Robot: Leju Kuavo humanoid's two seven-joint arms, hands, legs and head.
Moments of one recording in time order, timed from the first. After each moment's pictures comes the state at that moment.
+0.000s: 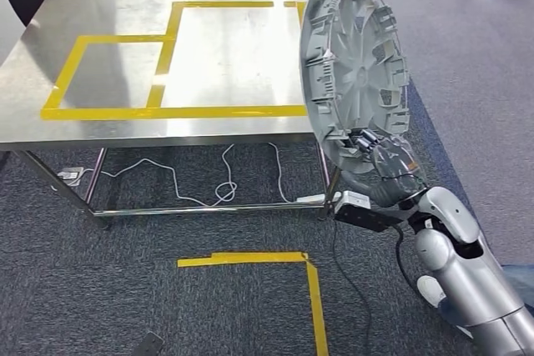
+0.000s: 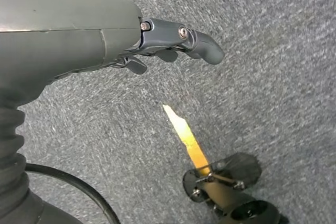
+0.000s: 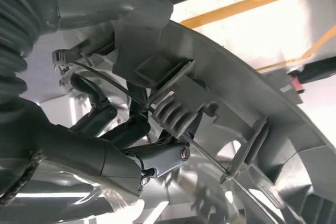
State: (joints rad) left arm -0.06 -0.10 0.80 -0.20 -1.26 0.03 -0.38; right arm -0.44 -0.34 0.41 -1.42 0.76 -0.14 -0.18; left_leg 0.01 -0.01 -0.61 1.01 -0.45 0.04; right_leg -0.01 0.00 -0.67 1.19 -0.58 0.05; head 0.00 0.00
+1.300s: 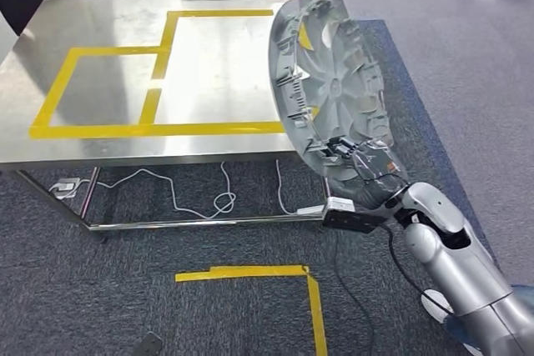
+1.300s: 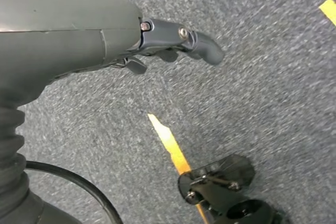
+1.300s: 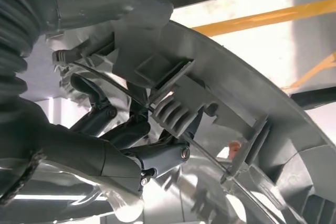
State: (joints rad) left arm -0.06 -0.09 0.80 -0.20 -1.27 0.02 -0.38; right arm -0.50 -0.34 0.50 -1.34 0.77 -0.09 -0.21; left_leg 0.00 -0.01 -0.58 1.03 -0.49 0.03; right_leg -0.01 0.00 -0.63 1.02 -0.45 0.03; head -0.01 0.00
